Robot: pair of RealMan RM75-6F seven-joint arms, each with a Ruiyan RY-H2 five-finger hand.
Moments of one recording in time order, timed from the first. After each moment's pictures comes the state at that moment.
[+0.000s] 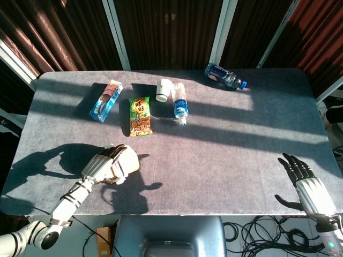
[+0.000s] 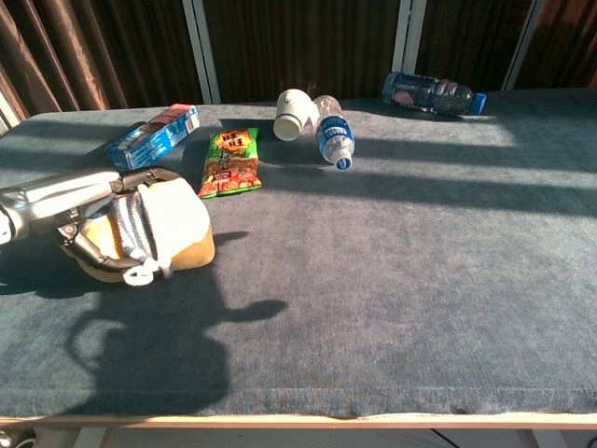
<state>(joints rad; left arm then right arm) -0.60 -1.42 -0.10 -1.47 1.37 0.91 0.00 0.11 -1.07 -0.03 -1.57 -1.69 1.50 0.15</state>
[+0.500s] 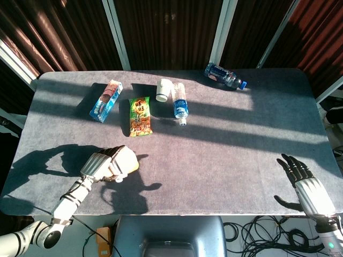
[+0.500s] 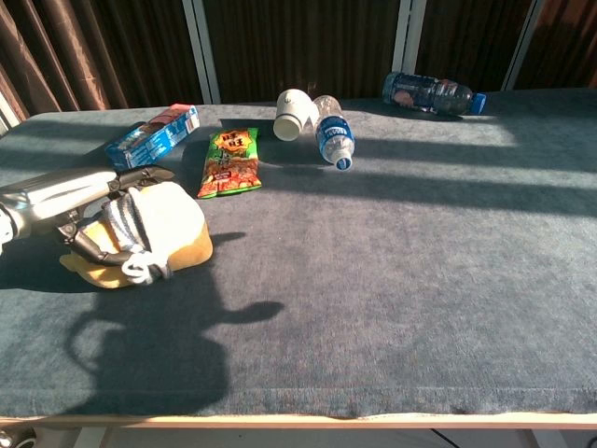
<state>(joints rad) -0.60 -1.45 -0.10 -1.43 1.32 0.93 0.08 0.11 -1.07 -0.04 -1.56 -1.70 1.50 0.16</state>
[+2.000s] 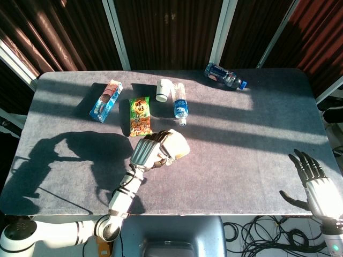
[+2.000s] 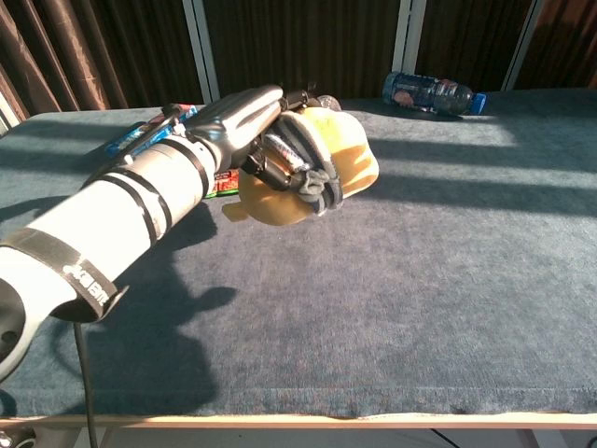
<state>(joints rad) -0.84 -1.88 -0.36 -1.45 1.07 1.10 0.52 0.07 -1.11 0.00 -1.52 -1.69 1.62 0.18</state>
